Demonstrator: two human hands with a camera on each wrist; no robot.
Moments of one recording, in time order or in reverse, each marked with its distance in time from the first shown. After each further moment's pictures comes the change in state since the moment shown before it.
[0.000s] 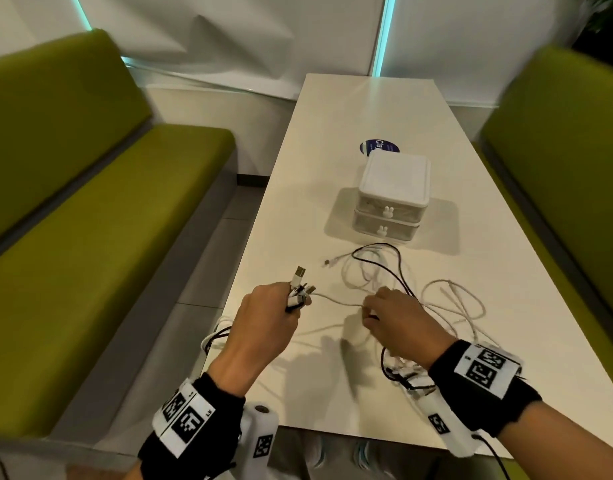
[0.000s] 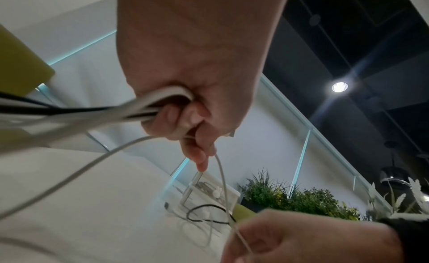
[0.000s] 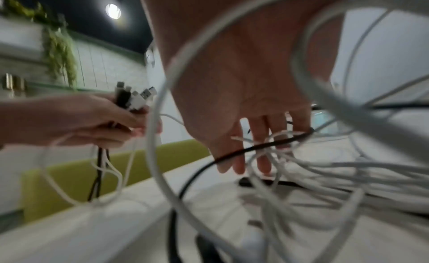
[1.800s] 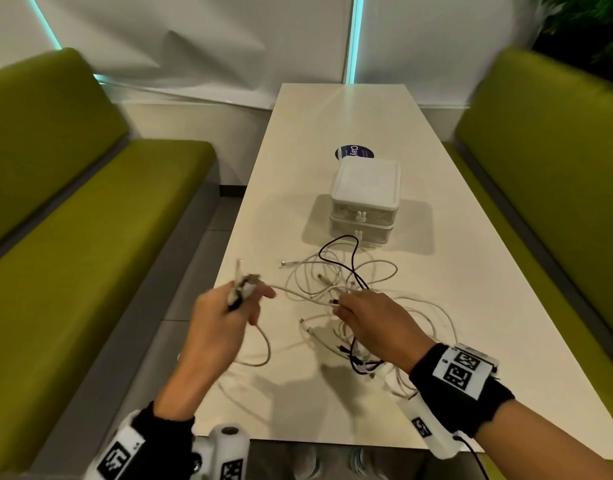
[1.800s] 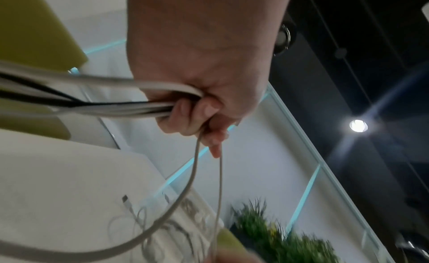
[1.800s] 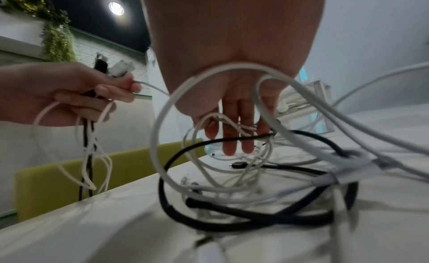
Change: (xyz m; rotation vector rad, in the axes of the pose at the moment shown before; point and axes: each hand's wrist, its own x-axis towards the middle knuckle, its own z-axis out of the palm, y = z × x) left_hand -0.010 0.010 -0.028 -0.458 0.158 0.021; right_hand -0.010 -0.005 -0.018 0.167 0.103 -0.058
